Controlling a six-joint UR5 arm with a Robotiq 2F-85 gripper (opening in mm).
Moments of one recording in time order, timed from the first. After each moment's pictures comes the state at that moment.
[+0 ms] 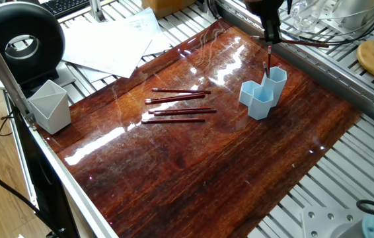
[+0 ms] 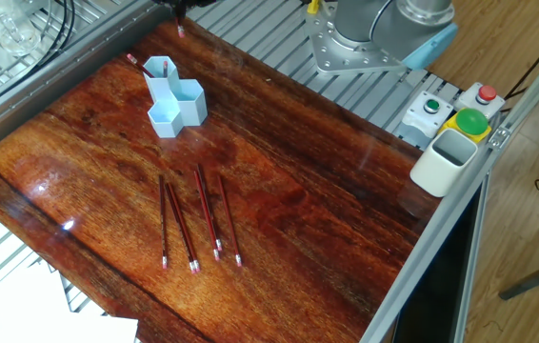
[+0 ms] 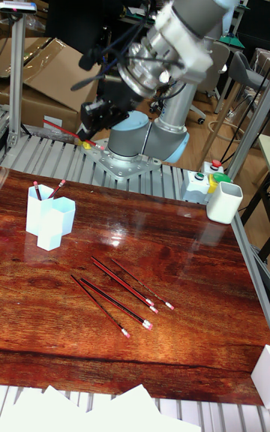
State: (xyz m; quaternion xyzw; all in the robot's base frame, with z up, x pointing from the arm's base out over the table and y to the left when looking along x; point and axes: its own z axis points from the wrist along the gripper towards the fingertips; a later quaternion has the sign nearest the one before) arm 0.417 -0.118 0.286 0.39 -0.89 0.17 0.13
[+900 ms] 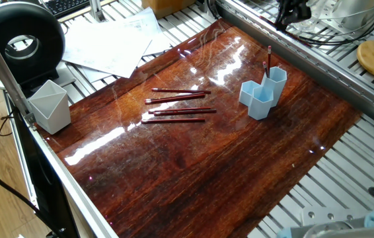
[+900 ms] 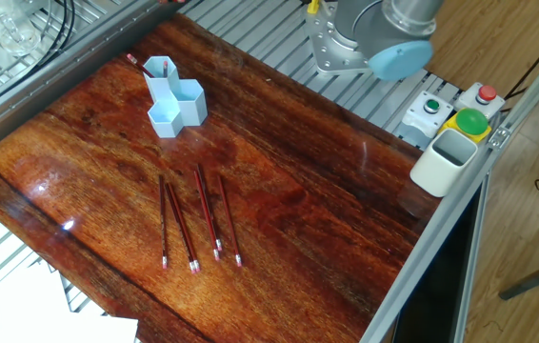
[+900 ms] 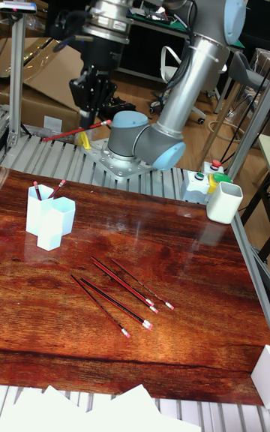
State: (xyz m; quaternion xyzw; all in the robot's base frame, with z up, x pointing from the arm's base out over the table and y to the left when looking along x) arm 0.424 -0.117 0.299 0.48 -0.87 0.05 -0.10
